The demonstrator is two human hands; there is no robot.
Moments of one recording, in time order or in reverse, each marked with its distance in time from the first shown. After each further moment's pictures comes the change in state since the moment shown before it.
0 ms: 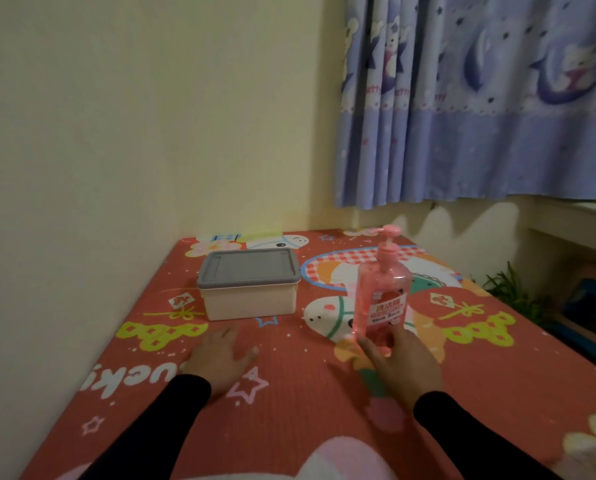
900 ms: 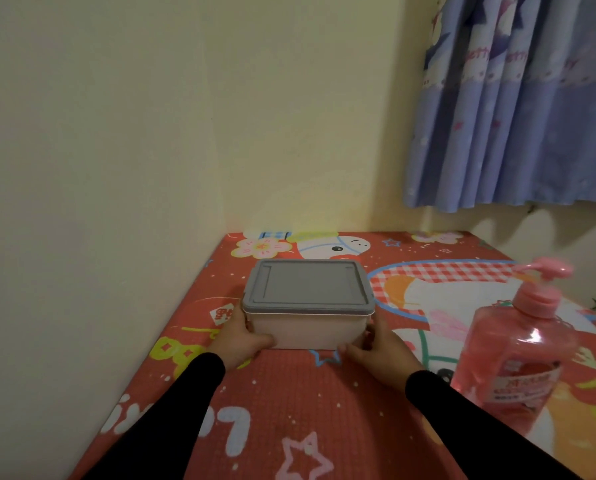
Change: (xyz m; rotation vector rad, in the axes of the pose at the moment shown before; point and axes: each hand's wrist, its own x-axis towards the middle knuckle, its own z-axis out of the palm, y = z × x) left_hand 0.118 -0.075 -0.012 -0.882 0.035 -0.156; right_hand 0.126 -0.093 0.130 0.436 -0.477 -0.159
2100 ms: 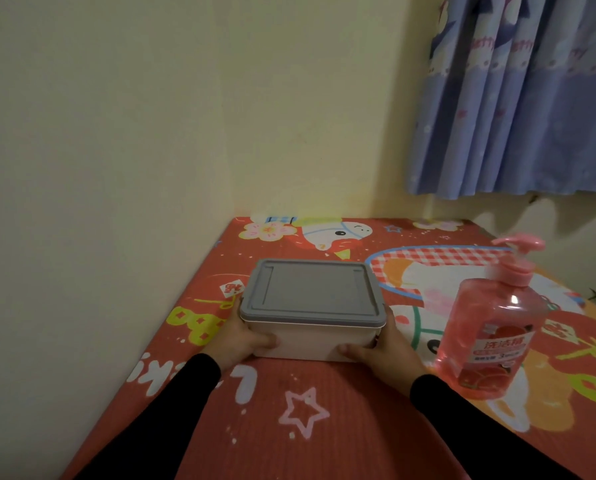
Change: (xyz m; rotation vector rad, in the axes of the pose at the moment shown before) left_hand -0.059 -0.011 0.004 -0.297 -0.035 -0.014; right_hand -0.056 0.002 0.005 0.149 0.027 -0.020
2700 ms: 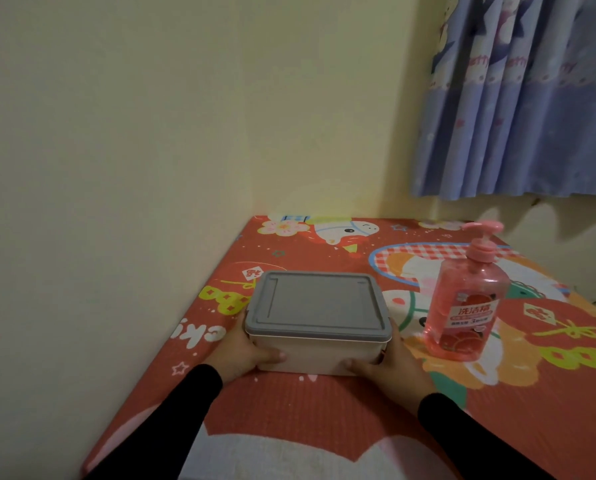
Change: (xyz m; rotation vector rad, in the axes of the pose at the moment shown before) left_hand -0.114 0.007 -0.002 0.150 -0.022 0.032; right_hand -0.104 -0.020 -0.004 -0.029 -0.040 -0.064
